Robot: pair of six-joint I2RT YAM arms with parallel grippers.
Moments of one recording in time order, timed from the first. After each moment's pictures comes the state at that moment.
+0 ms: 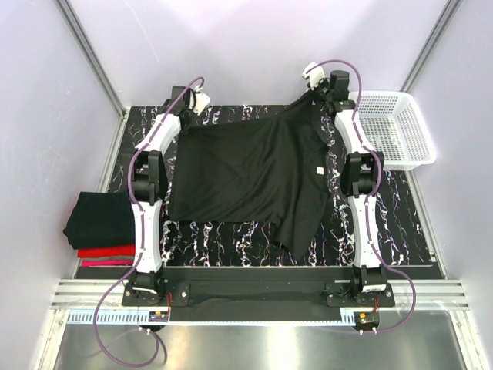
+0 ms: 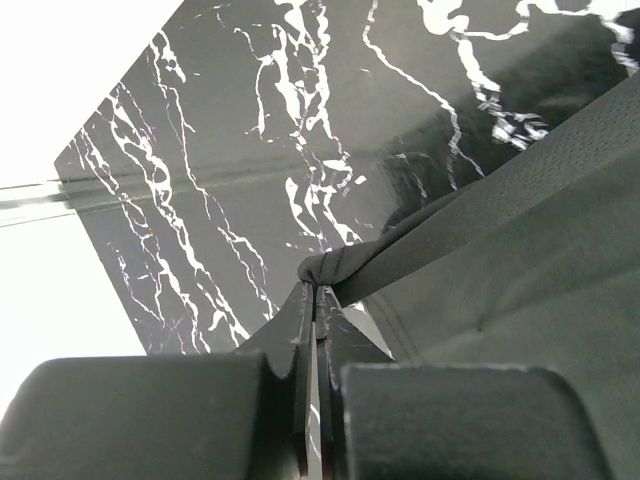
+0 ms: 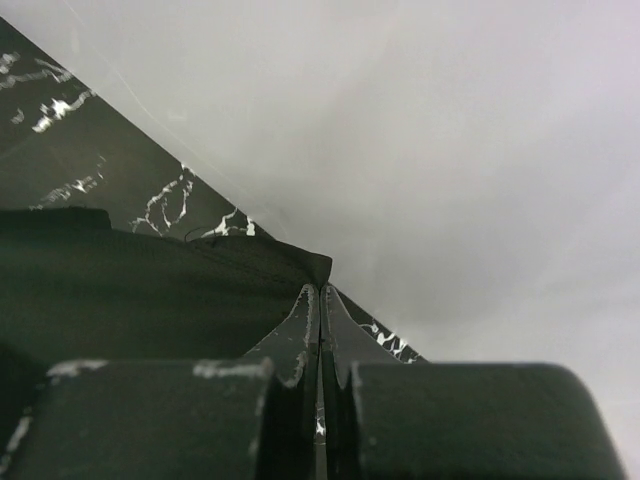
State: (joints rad) left arm -0.11 2.36 2.10 -0.55 -0.14 0.60; right arm 0.08 2.70 2.61 -0.25 -0.31 -0.61
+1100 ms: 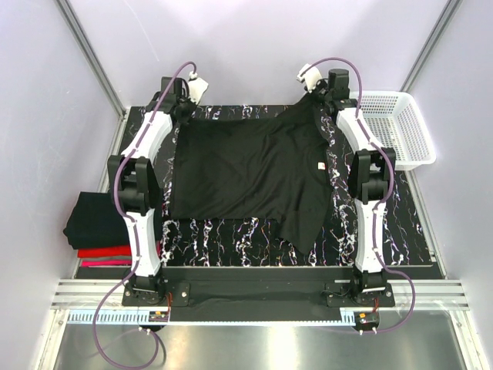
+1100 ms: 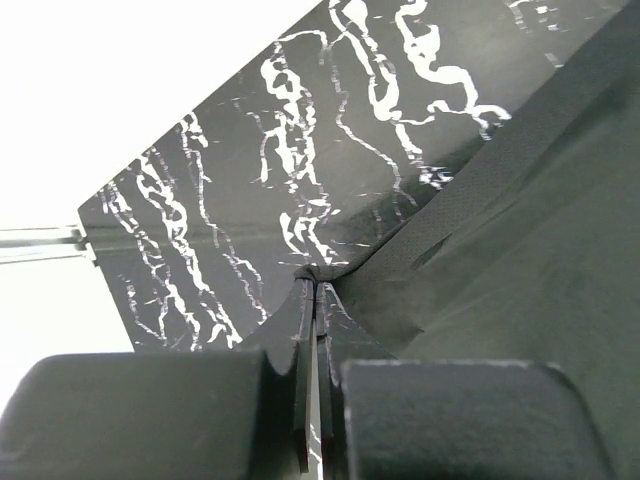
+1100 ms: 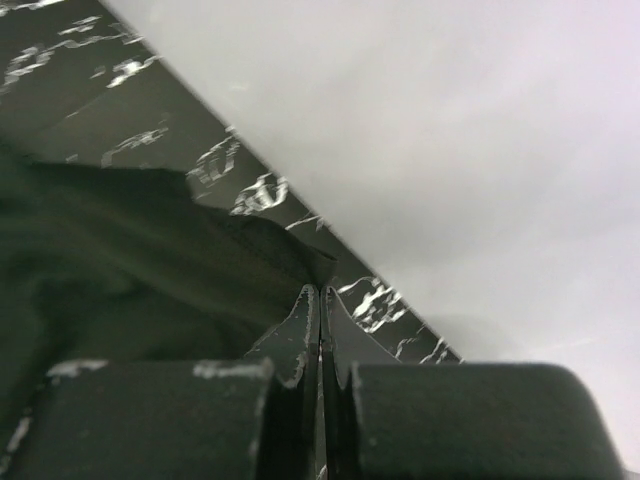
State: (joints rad) left arm -0.12 2.15 1.97 -0.50 0.04 0.53; right arm 0.11 2.42 2.24 -0.22 -0.26 -0.71
